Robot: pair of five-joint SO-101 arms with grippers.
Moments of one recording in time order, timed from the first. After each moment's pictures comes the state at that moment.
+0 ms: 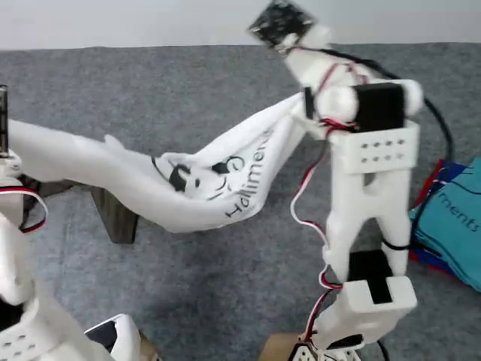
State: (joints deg) left arm -31.0 -41.9 -9.9 80.6 -22.4; right arm -8.4 7.9 -51.5 100.4 39.7
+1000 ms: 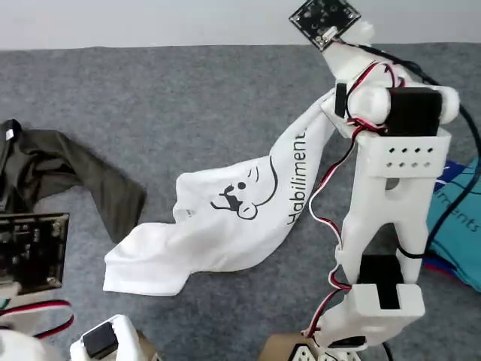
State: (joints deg) left arm -35.4 -55.1 -18.8 99.3 -31.0; right arm -4.4 6.4 -51.5 100.4 39.7
